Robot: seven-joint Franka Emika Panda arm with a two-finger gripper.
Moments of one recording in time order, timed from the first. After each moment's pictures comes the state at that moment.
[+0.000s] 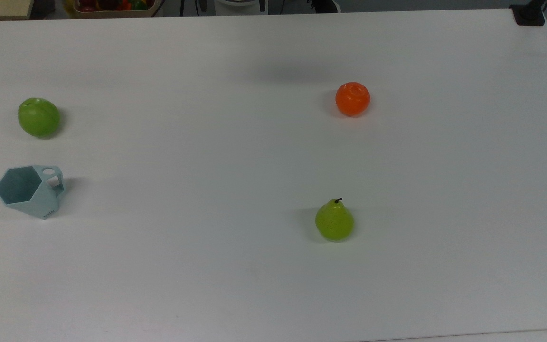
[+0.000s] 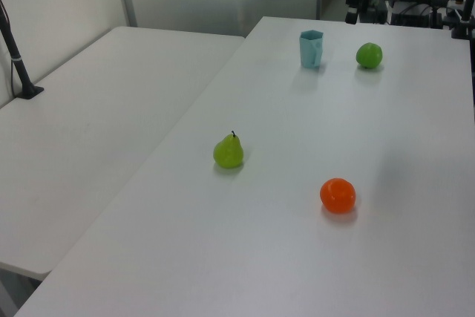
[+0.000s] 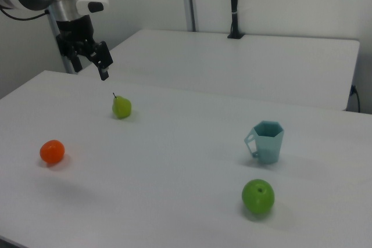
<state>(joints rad) 0.09 -0.05 0.00 -1.66 0.06 1.71 0.08</state>
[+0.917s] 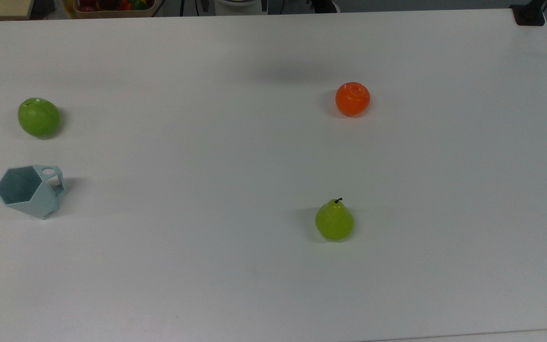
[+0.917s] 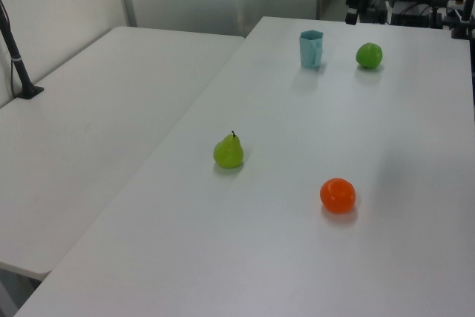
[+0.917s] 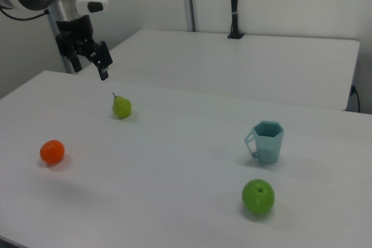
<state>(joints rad) 0.10 -0.05 0.00 -1.66 0.06 1.71 0.08</state>
